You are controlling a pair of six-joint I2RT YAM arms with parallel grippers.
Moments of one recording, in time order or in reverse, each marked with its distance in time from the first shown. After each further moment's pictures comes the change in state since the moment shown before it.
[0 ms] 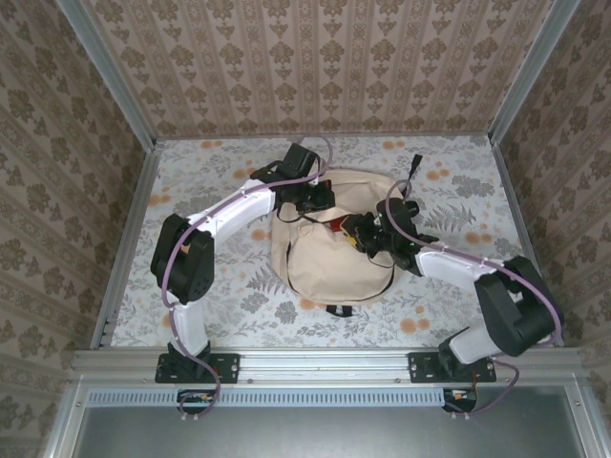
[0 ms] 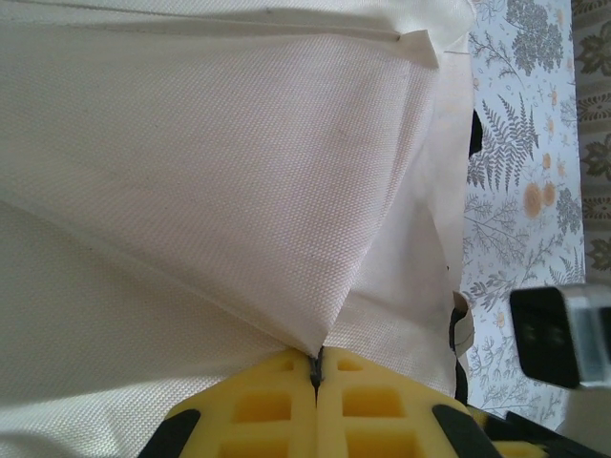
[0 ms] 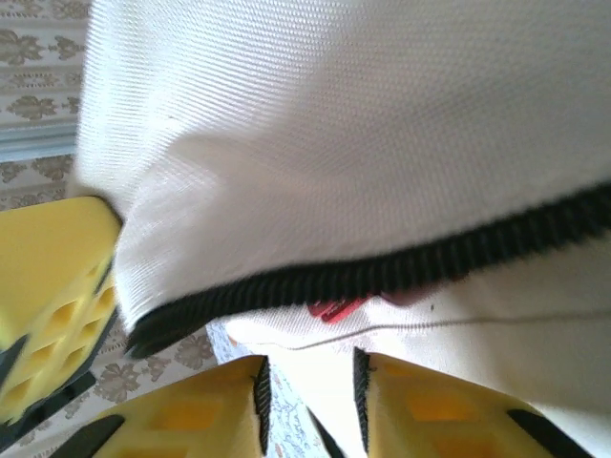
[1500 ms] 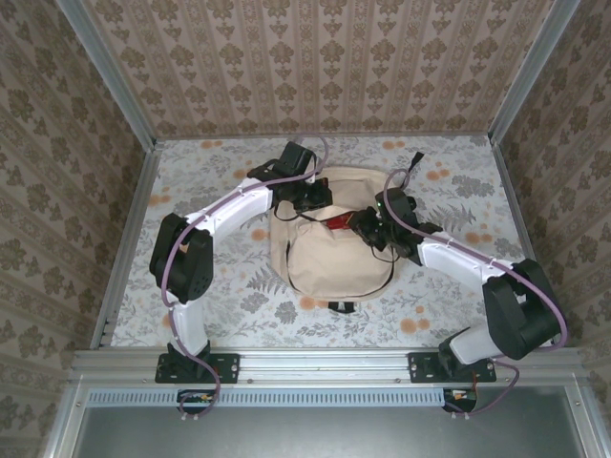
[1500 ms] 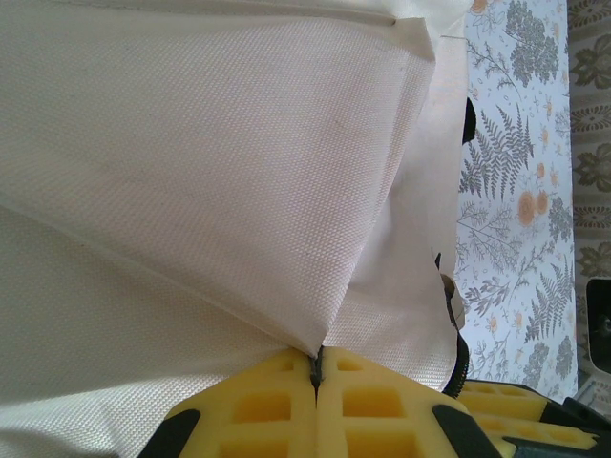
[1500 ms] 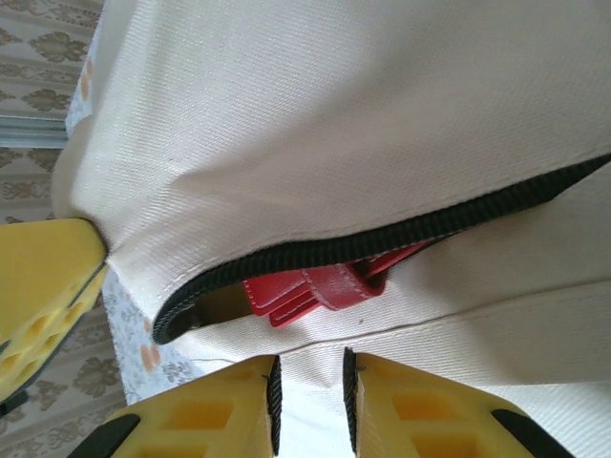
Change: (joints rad) left arm 0.021 0.000 0.000 -0.001 0.022 -0.015; right arm -0.012 0.005 0.127 -0.251 0.106 -0.214
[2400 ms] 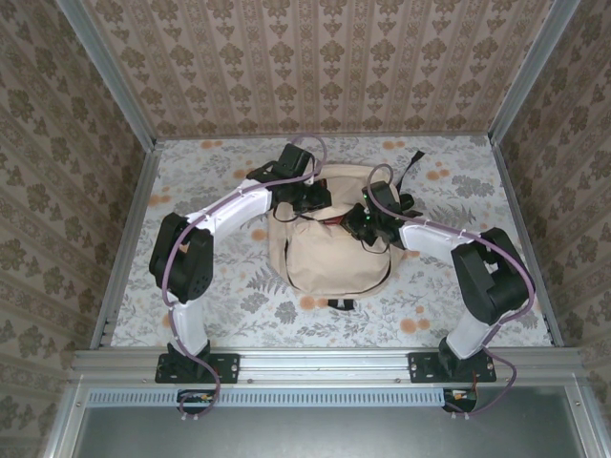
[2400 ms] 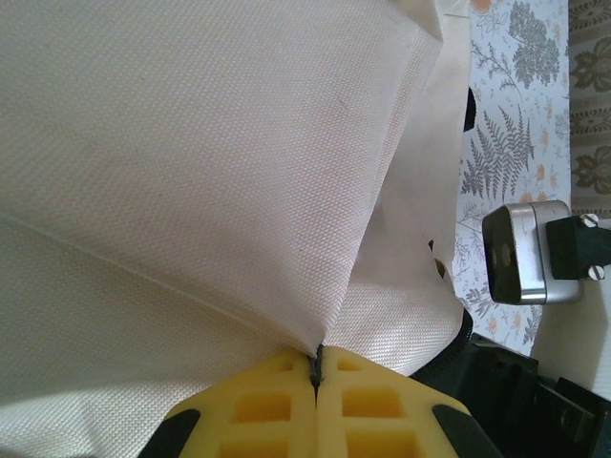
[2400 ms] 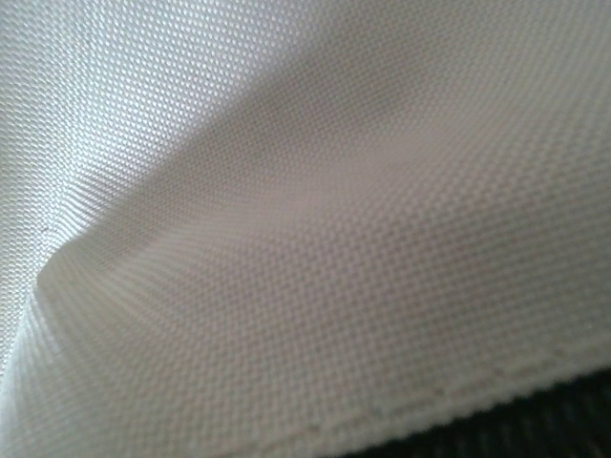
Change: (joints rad) left arm 0.007 0.000 -0.032 0.035 0.019 -0.011; right arm -0.004 0.240 0.133 0.022 -0.065 -0.006
